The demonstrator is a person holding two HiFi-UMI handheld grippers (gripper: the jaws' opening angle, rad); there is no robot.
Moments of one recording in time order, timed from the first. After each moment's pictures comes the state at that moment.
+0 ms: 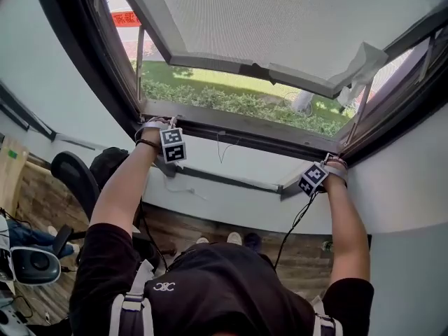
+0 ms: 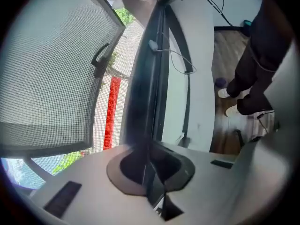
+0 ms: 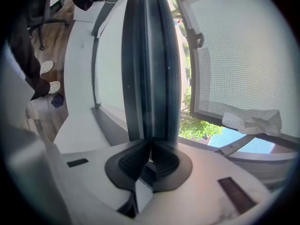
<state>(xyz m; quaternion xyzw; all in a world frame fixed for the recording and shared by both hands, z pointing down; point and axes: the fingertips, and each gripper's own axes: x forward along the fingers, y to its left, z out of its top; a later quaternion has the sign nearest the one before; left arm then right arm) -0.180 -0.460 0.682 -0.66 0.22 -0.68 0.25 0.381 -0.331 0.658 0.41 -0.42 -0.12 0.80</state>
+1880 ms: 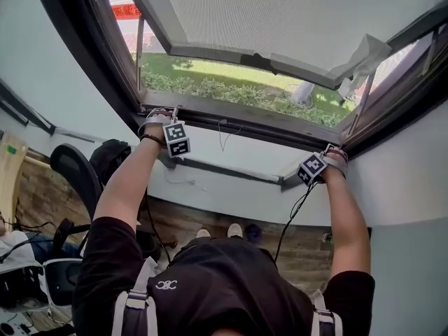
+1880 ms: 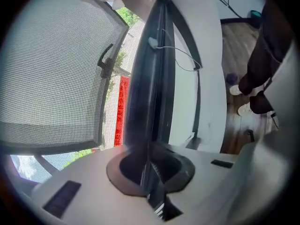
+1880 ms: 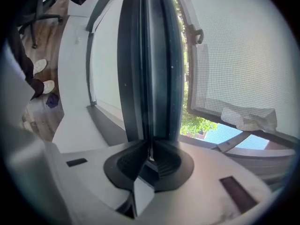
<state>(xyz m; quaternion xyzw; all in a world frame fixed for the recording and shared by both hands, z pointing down) -0.177 -0.468 0.682 -0.63 0.28 -0.67 0.28 0.384 -0.335 0.659 0.43 -0.39 -0.13 0.80</state>
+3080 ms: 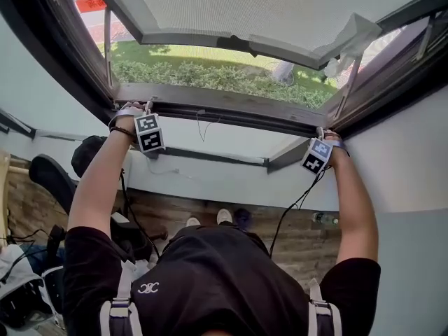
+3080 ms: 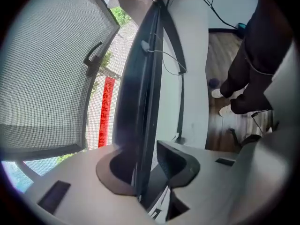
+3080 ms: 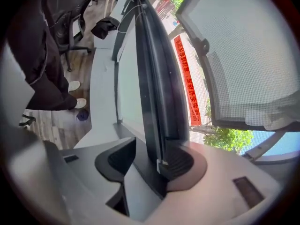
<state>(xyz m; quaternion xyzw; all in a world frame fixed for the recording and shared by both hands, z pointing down) -0.180 -0.450 0.695 -0.66 0.19 -0.69 0.23 0.368 -0.321 0.673 0.33 -0.58 -0.06 0.74</state>
